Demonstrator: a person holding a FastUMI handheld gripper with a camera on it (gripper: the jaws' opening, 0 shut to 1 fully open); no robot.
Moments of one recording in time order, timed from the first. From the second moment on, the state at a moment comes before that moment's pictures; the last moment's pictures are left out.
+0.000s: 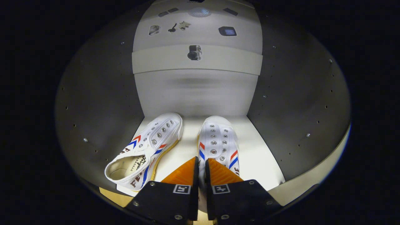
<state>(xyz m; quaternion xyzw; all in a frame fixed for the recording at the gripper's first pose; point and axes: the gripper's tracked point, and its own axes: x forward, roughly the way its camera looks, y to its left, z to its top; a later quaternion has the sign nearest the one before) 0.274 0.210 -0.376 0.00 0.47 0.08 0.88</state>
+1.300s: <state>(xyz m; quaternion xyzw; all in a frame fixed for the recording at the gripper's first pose) -0.020 0.117 -0.197 0.07 0.33 0.21 0.92</state>
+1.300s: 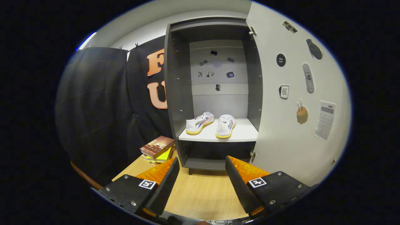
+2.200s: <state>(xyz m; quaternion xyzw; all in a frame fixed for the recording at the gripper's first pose) -0.045 -0.174 -0.152 0.00 0.27 -0.03 0.96</state>
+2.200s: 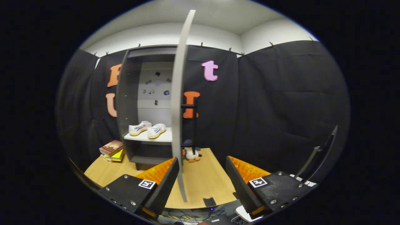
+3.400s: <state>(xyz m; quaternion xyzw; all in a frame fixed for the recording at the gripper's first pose) 0.008 0.026 -0.132 0.08 0.22 0.18 0.95</state>
